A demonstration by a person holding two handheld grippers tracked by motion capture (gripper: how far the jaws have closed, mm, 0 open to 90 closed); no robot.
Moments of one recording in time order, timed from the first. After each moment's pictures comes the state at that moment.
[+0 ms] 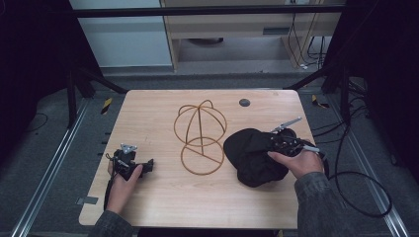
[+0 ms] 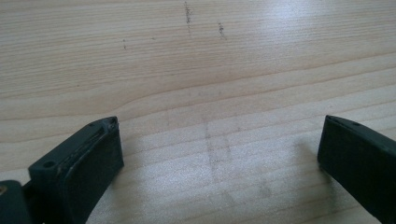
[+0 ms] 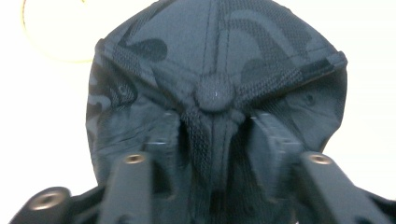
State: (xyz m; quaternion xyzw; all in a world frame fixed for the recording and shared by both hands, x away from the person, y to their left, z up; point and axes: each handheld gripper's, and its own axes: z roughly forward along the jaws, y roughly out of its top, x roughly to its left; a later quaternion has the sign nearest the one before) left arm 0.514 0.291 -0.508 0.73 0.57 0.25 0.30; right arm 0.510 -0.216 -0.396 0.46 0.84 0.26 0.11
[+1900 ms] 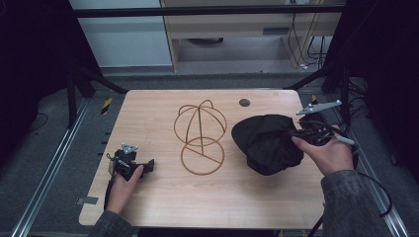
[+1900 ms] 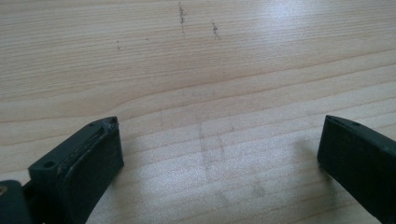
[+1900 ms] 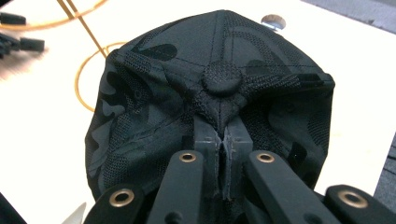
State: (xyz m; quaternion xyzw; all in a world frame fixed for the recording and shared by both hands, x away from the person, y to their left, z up) left arm 0.514 0.289 -0.508 0.73 0.56 0.24 0.30; right arm 0.482 -0.248 -0.307 0.45 0.81 0.34 0.16
